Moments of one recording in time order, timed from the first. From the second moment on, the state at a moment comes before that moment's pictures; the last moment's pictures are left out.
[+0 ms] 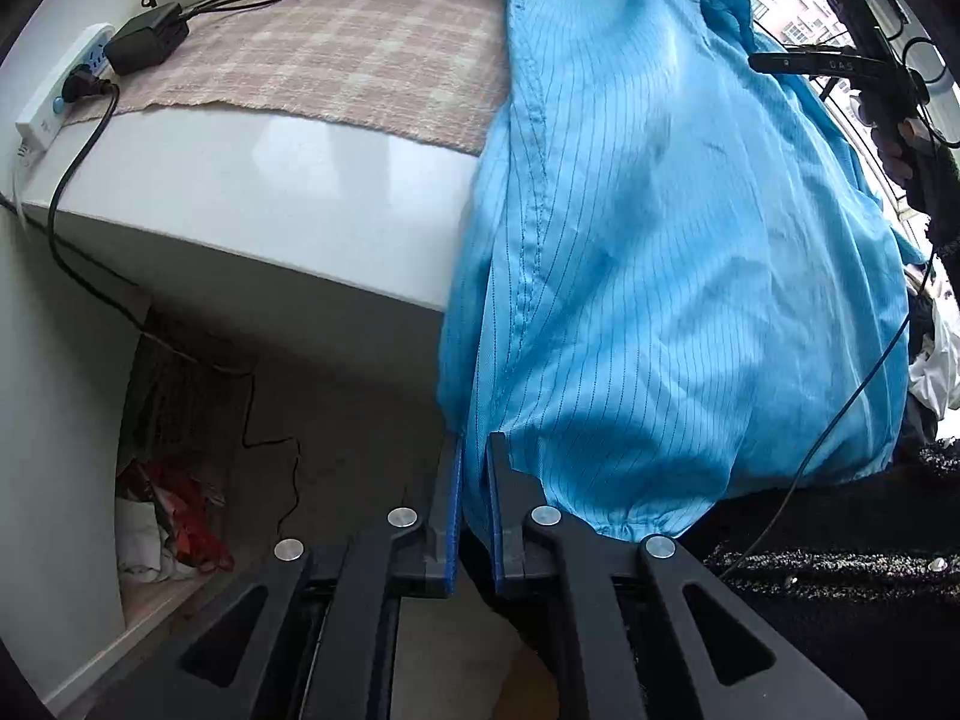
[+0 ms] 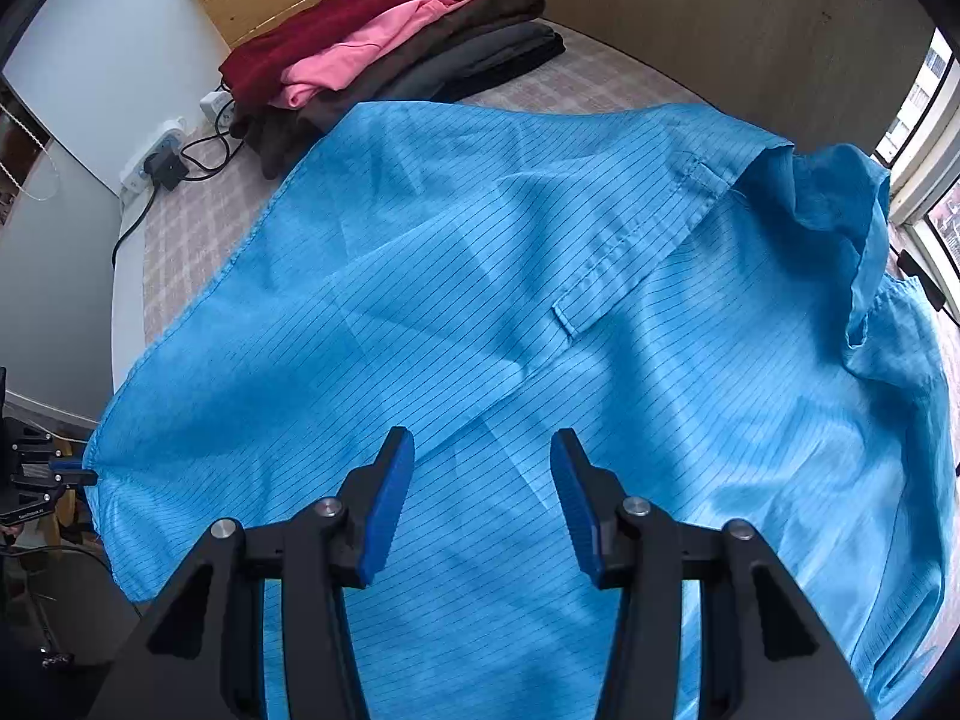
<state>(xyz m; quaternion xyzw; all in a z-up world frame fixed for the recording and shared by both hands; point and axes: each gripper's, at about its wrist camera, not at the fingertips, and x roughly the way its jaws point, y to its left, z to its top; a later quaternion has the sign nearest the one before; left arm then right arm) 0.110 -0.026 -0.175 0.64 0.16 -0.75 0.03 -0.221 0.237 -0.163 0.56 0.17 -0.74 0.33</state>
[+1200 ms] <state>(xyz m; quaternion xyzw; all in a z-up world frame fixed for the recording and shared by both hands) -0.056 0.032 -0.113 0.52 0.08 -0.85 -0.05 -0.287 0.182 -0.194 0.52 0.13 -0.73 0.43</state>
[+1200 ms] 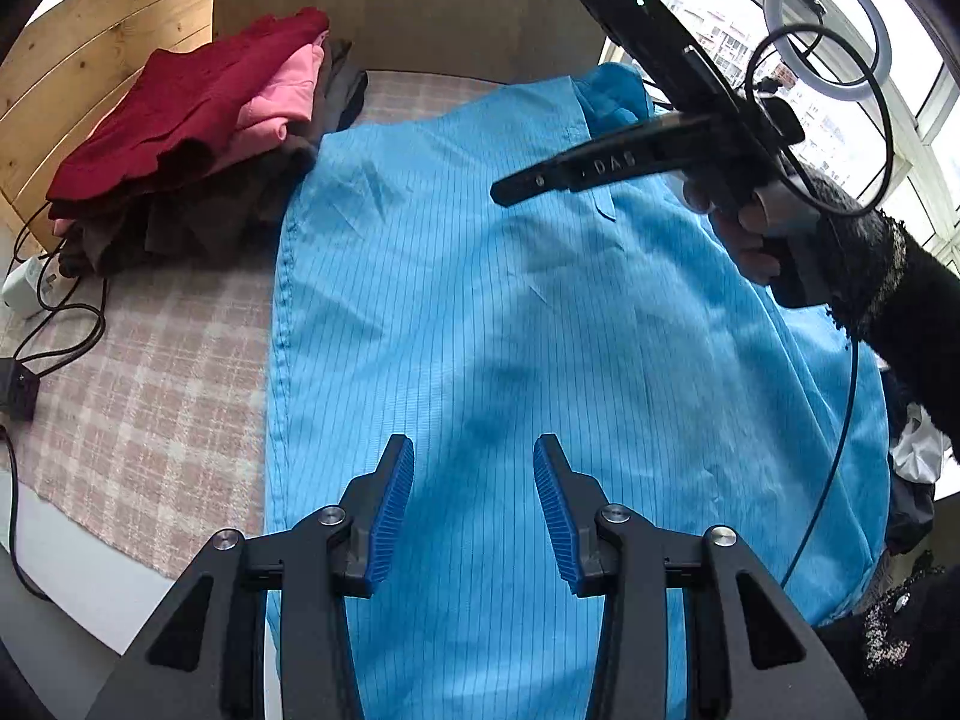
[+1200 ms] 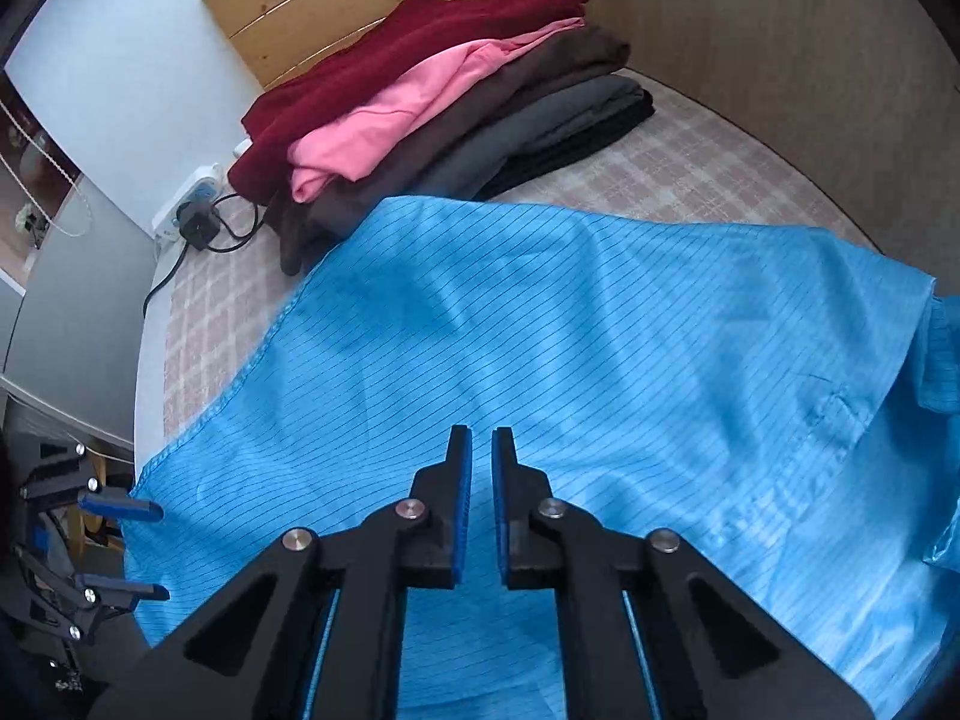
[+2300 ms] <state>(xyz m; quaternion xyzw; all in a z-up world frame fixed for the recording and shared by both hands) 0.035 0.128 -0.158 0.59 0.05 -0.80 -0.13 -0.207 0.149 -0.199 0.54 0.19 -0.68 0.47</state>
